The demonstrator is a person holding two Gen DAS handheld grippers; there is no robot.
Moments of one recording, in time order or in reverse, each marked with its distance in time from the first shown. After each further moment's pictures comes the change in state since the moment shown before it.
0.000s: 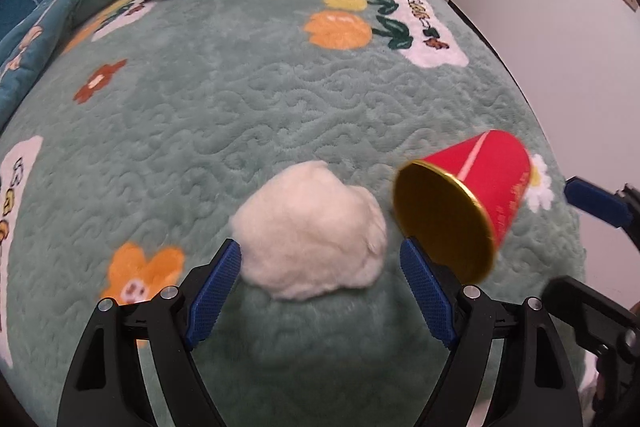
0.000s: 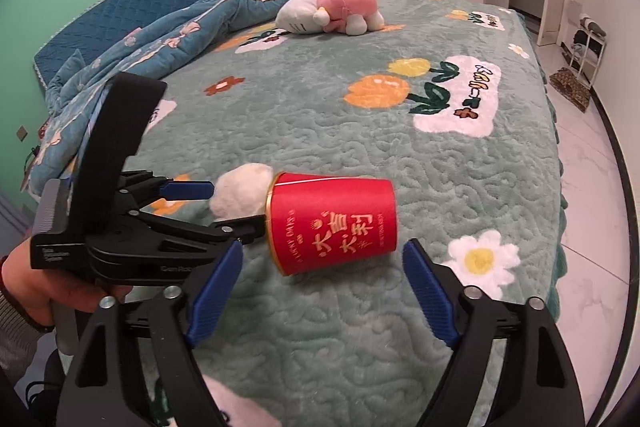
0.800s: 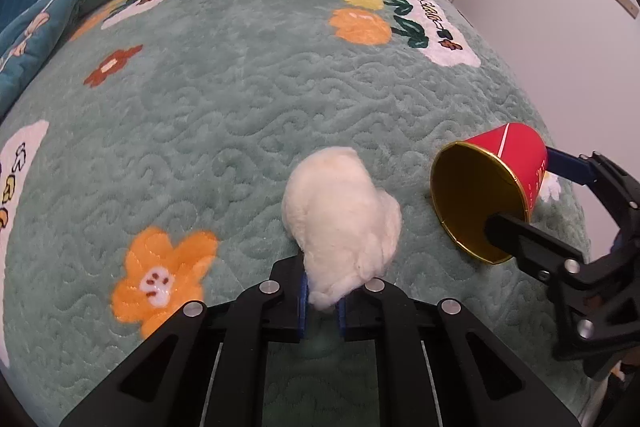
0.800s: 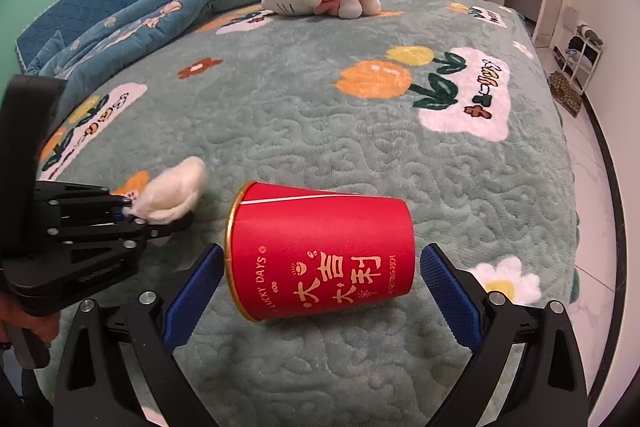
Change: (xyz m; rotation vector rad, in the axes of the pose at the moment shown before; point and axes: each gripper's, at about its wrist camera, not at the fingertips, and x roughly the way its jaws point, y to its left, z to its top) left arm -0.005 0.029 -0.014 -0.027 -0.004 -0.014; right arm 0.057 0.003 0.014 -0.031 0.045 -0.070
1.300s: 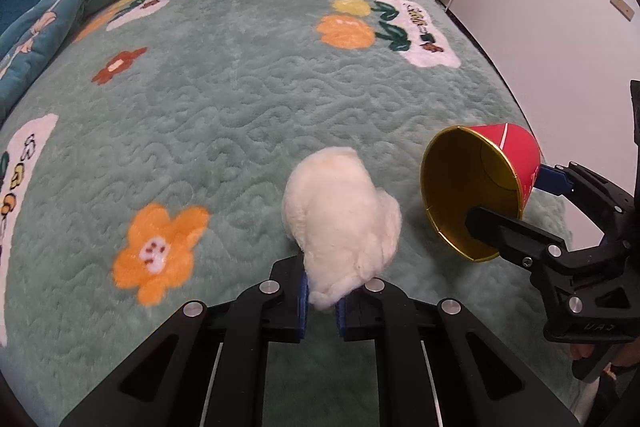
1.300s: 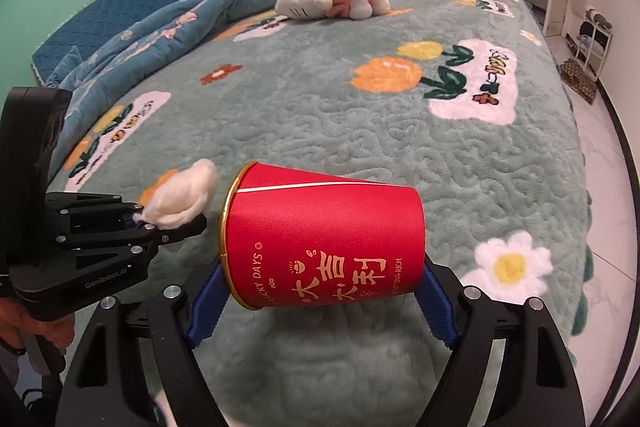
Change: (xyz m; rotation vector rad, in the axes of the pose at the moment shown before) left arm -0.028 -0.018 -0.014 -0.006 -0.019 0.000; right arm -0.028 -0.001 -0.016 0.032 -0.019 0.101
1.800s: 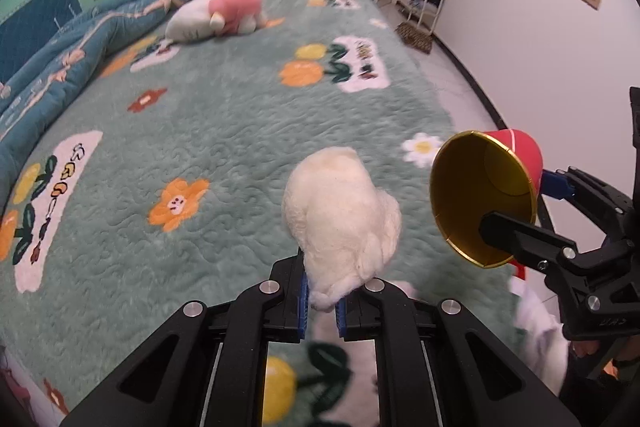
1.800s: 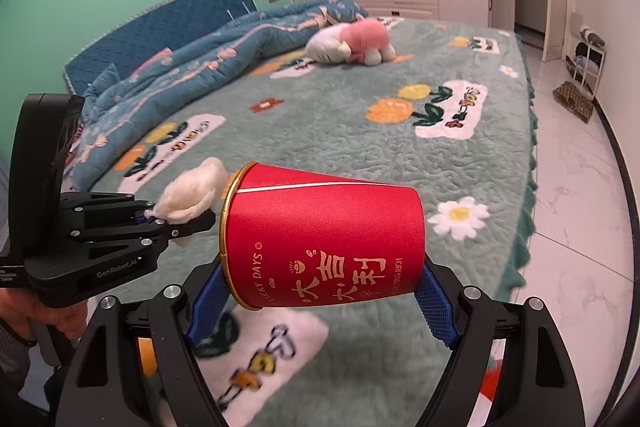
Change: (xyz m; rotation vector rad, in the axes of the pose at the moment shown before) left arm -0.120 -0.074 -0.059 0.042 -0.136 0.019; right arm -0.155 0.027 -0.060 -0.015 -0.133 0.044
